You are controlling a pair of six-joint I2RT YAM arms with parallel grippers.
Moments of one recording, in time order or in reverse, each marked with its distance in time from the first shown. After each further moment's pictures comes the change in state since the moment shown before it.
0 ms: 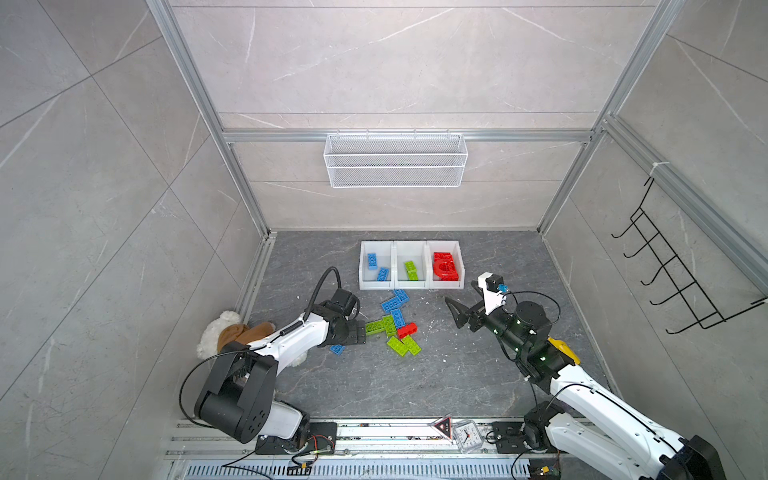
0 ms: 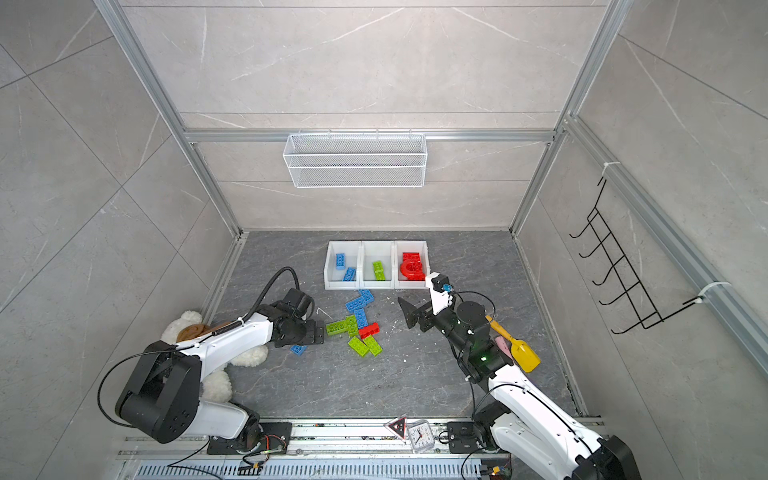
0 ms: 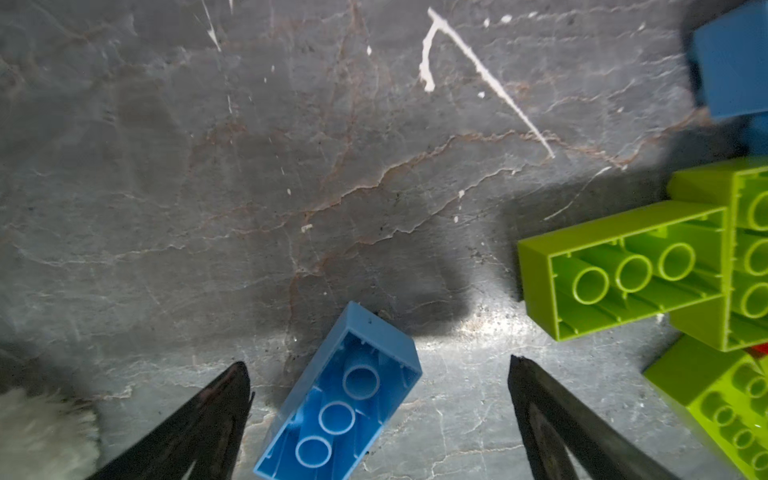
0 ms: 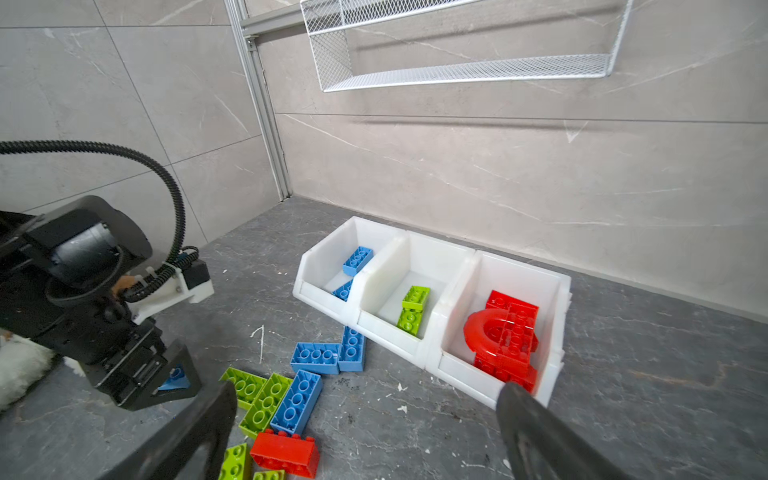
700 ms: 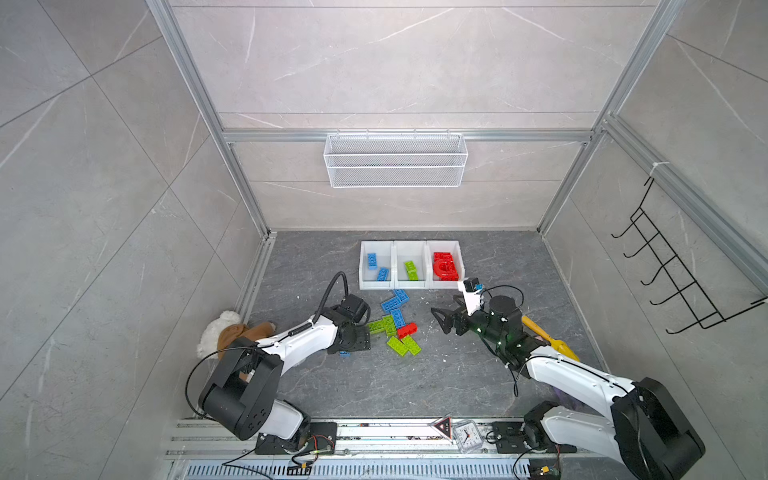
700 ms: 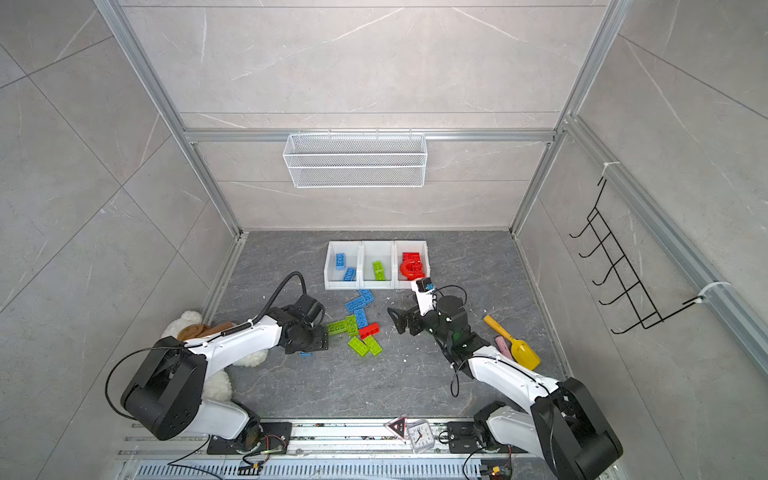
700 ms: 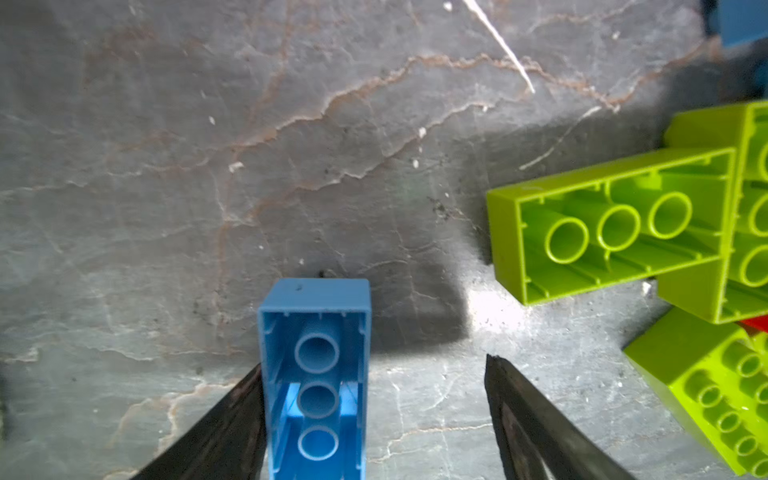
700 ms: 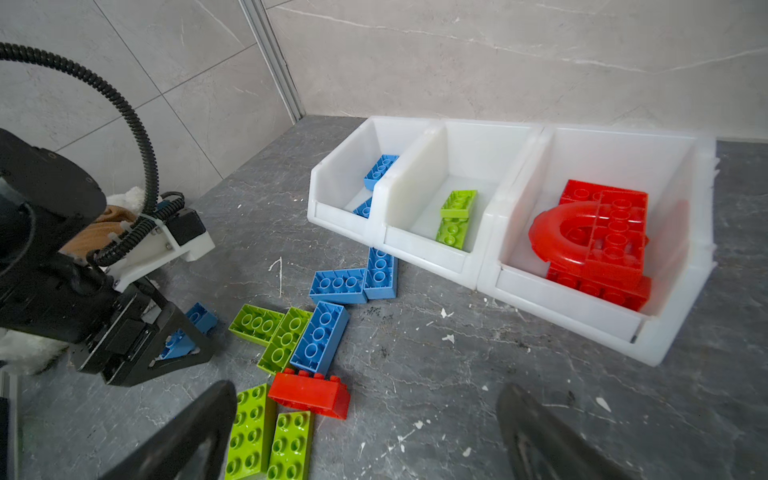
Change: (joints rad) left arm -0.122 0.014 -0.004 -0.015 -0.015 -0.135; right arm 0.000 0.285 -0.014 0.103 -0.099 0.115
